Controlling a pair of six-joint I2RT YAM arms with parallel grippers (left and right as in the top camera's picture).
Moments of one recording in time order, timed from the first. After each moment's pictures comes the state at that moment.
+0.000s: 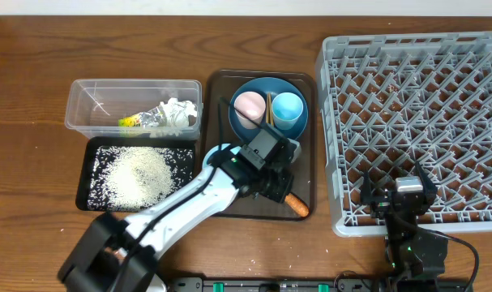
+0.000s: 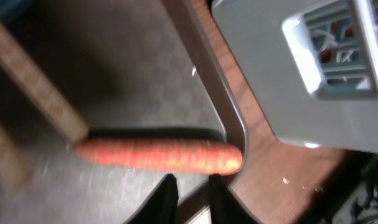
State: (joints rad) left arm -0.76 1.60 0.98 -0.49 0.34 -0.31; right arm 0.06 0.01 0.01 -0.07 0.02 -0.17
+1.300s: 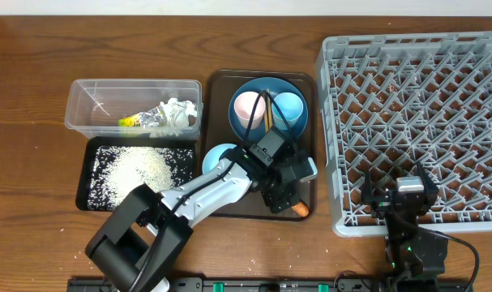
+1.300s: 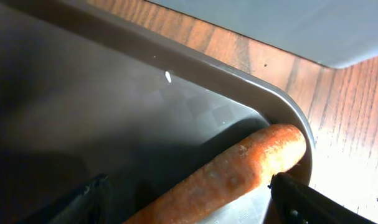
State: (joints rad) left arm -0.76 1.75 0.98 -0.41 0.38 0.40; right arm 0.06 0.01 0.01 -0.07 0.04 -0.17
